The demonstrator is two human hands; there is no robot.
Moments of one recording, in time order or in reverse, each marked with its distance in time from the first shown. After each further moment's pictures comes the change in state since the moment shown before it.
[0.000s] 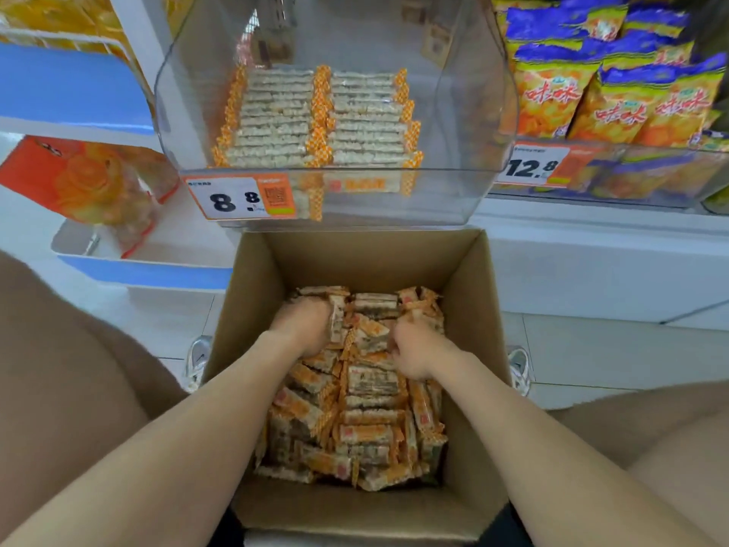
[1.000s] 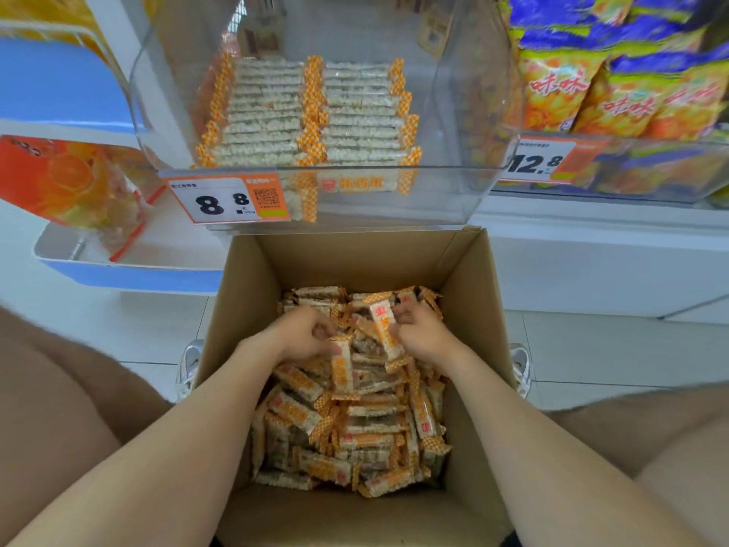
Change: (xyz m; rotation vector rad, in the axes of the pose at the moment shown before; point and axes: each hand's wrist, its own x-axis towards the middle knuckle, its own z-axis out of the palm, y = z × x) left_hand 0.007 -0.019 0.010 -0.532 -0.183 0.026; right_hand 0.013 0.012 -0.004 0.870 0.161 0.100
